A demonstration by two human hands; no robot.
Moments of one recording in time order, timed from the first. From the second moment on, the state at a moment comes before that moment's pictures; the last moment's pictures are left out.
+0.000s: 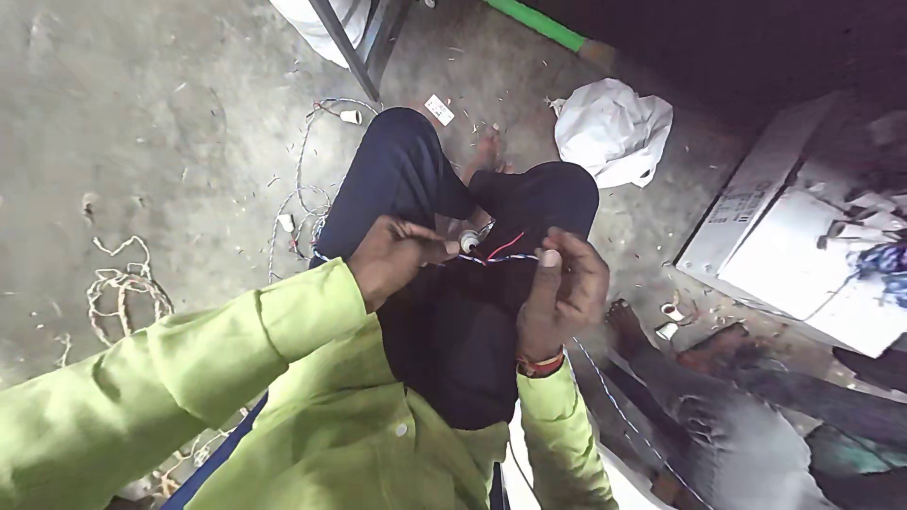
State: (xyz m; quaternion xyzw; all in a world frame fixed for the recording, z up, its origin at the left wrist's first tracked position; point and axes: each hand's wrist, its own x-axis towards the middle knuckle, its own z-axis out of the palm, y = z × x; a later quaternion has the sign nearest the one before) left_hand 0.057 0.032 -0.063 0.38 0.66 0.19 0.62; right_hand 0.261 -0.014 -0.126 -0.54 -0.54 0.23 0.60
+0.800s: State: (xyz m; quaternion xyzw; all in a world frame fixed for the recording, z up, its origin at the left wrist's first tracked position) left_hand 0.035 0.052 -0.073 0.53 0.55 0.14 0.63; right_hand 0.286 -0.032 -0.115 -0.60 -0.64 0.26 0.40
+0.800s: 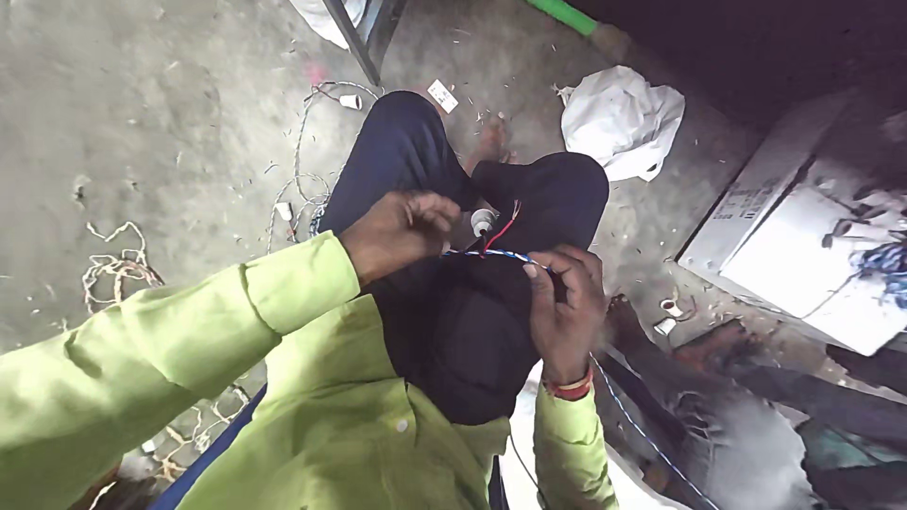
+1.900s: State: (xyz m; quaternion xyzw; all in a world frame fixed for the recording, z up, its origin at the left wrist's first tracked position) left_hand 0.074 0.086 -0.074 0.55 0.38 -0.02 0.74; right_hand 0.285 -0.032 -0.127 -0.60 -0.56 0.29 0.48
